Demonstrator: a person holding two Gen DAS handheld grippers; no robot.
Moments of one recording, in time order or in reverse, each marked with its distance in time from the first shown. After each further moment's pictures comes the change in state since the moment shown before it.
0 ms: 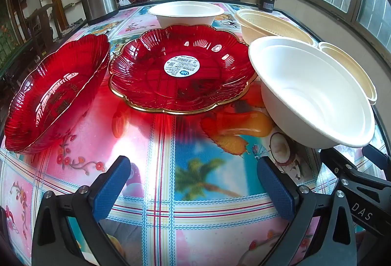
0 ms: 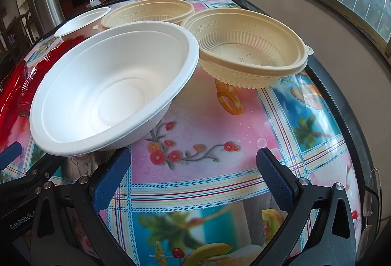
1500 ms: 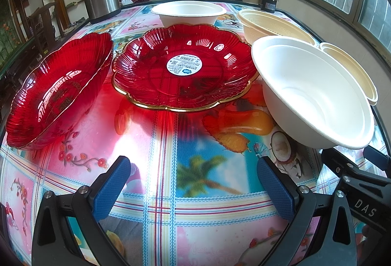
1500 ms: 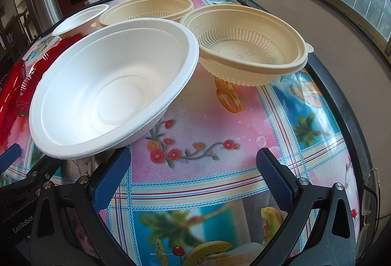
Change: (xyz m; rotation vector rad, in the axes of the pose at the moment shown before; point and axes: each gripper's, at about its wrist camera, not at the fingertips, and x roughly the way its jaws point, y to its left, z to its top) left arm -0.003 0.000 -0.003 -0.008 0.003 0.008; right arm 0.001 0.000 0.004 0.007 0.052 -0.002
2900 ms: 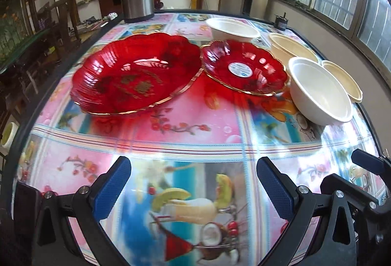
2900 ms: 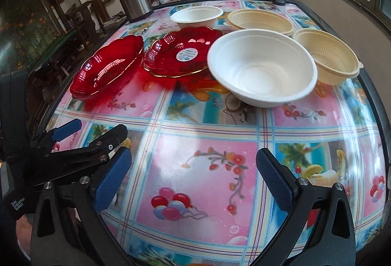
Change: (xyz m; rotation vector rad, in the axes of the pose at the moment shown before) left arm -0.058 0.099 -0.024 -0.049 -0.050 -0.009; right arm -0.096 0.087 -0.049 -0.168 -0.036 0.368
